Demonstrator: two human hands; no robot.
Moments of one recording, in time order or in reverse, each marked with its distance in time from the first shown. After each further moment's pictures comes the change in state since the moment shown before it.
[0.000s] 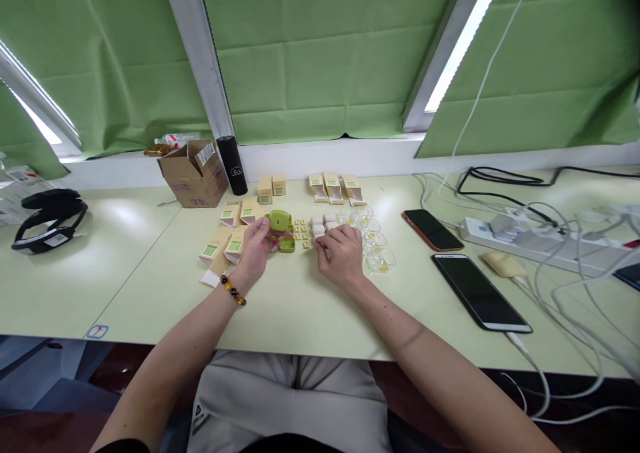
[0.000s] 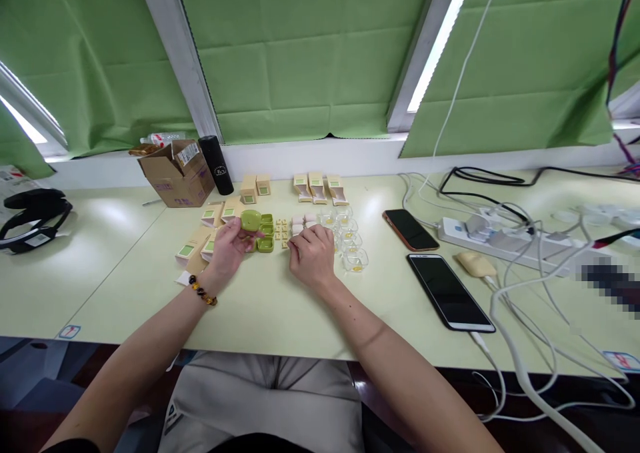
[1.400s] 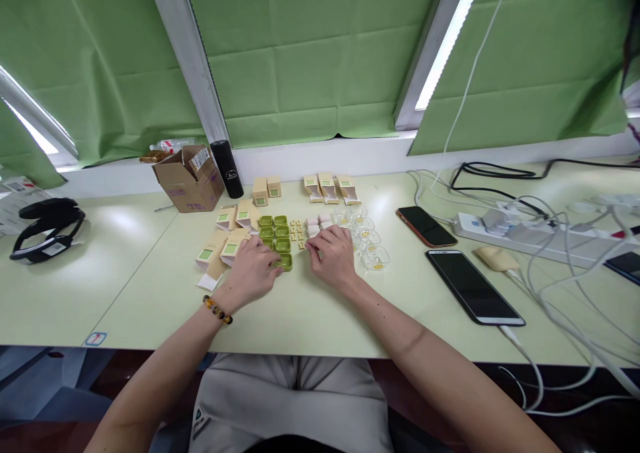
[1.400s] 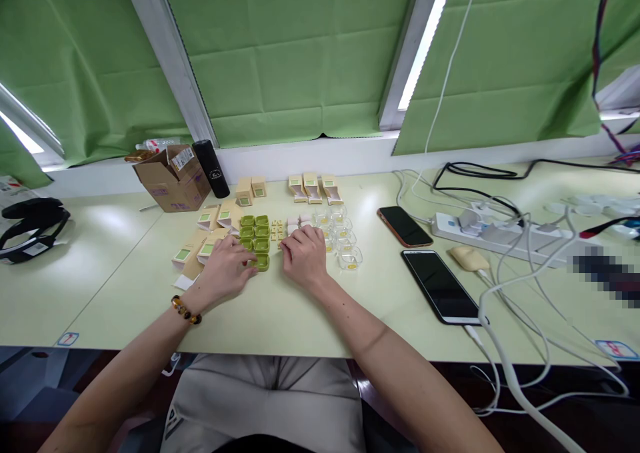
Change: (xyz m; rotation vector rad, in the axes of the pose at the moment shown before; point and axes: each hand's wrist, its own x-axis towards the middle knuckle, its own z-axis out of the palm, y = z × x) left_hand -0.034 0.018 -0.016 1.590 -0.376 0.416; right_hand 0.001 -0.002 0.002 0.055 -0.033 -0.006
